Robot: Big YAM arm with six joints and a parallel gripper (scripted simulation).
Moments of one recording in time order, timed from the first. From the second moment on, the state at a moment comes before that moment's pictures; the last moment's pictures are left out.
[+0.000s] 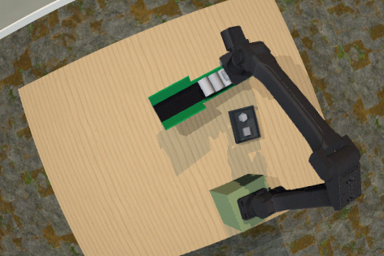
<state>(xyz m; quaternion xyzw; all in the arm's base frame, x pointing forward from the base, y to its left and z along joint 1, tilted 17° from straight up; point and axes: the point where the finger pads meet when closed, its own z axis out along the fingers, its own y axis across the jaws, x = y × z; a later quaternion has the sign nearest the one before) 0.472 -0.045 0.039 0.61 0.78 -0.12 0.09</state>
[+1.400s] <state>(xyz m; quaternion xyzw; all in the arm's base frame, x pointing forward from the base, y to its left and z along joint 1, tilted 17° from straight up) 0.472 -0.045 0.039 0.60 0.79 -0.12 0.09</state>
